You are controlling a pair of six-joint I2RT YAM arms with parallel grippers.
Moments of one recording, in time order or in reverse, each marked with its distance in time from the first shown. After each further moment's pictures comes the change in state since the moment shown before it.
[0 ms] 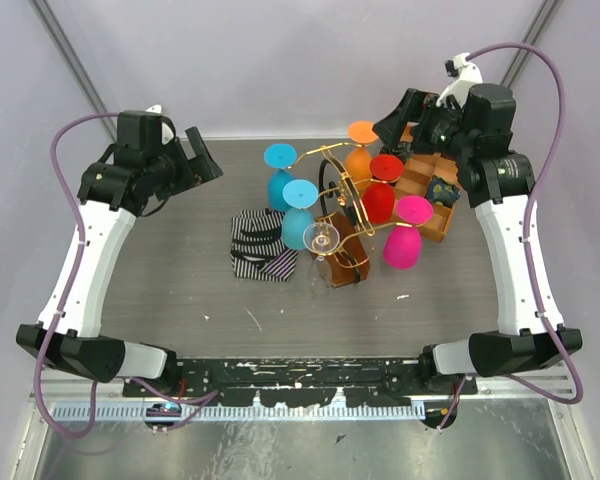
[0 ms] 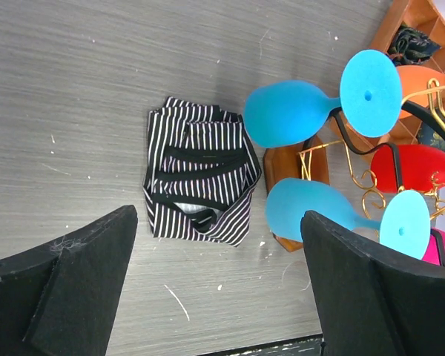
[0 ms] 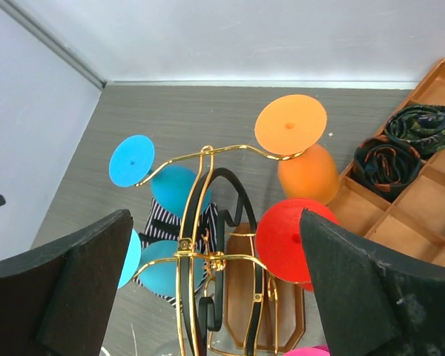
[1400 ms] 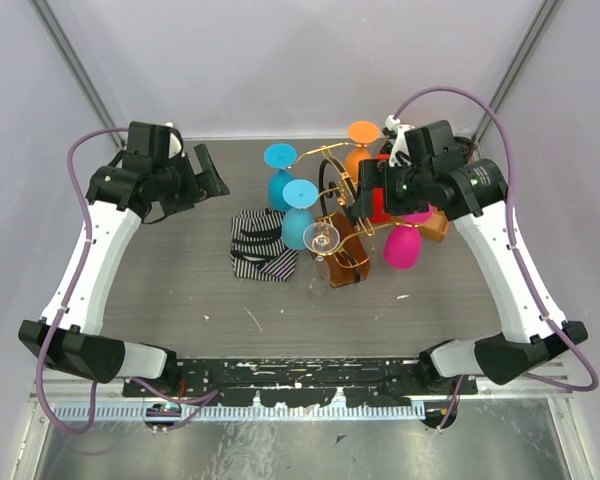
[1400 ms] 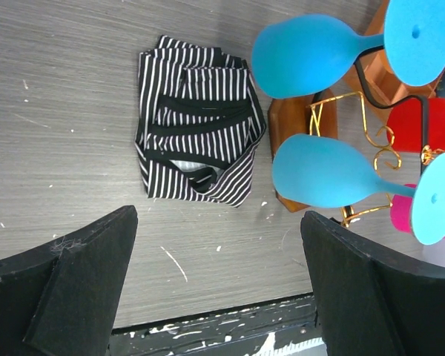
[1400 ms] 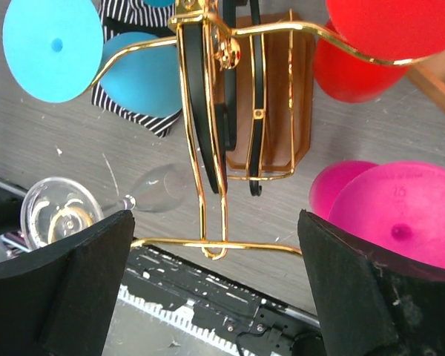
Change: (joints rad) left arm 0.000 -0.002 -0.064 -0.068 0.082 -0.003; right arm 0.268 -0.018 0.005 -0.576 0.179 -0.051
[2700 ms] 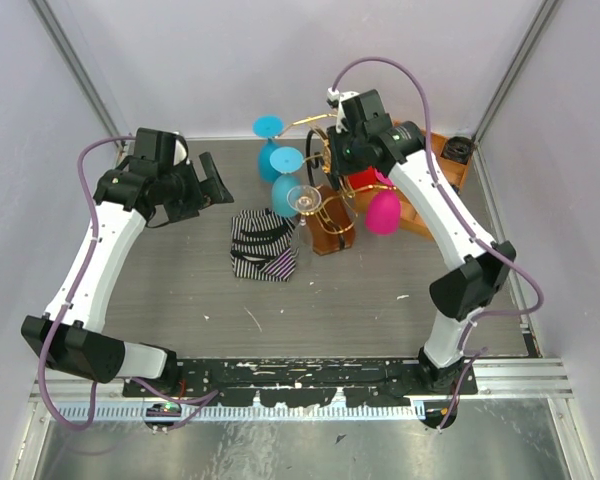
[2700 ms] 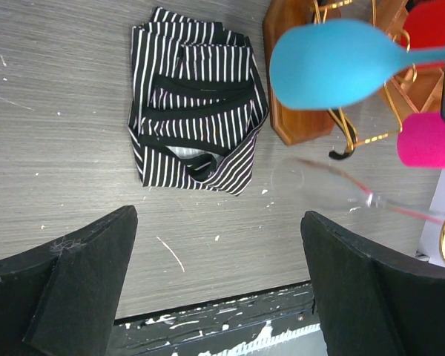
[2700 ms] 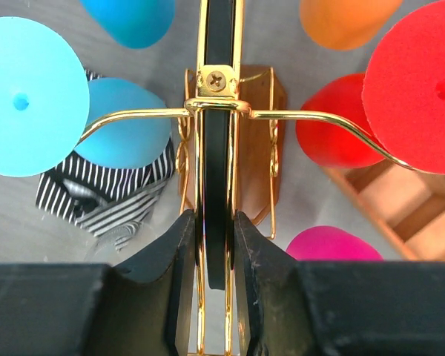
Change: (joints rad) left arm 0.000 0.000 -0.072 0.027 0.046 -0.018; right arm 0.094 0.404 0.236 0.213 0.192 -0.109
